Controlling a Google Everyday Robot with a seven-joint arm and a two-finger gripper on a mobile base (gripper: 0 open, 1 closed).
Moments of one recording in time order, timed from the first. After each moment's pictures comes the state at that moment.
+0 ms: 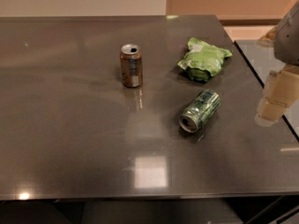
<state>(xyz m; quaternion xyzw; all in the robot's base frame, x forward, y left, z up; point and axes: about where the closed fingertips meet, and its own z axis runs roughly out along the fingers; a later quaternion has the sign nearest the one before) 0.438 -0.217 0.976 -0.60 0.78 -0.03 0.16</state>
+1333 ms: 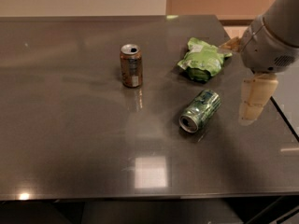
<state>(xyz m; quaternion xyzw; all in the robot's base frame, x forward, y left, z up) 0.471 -0.182 0.939 -0.73 0.67 -0.01 0.17</state>
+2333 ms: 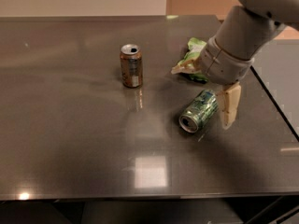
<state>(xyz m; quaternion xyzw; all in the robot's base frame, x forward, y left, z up) 0.484 -0.125 0.890 -0.88 0.45 0.02 0.14</state>
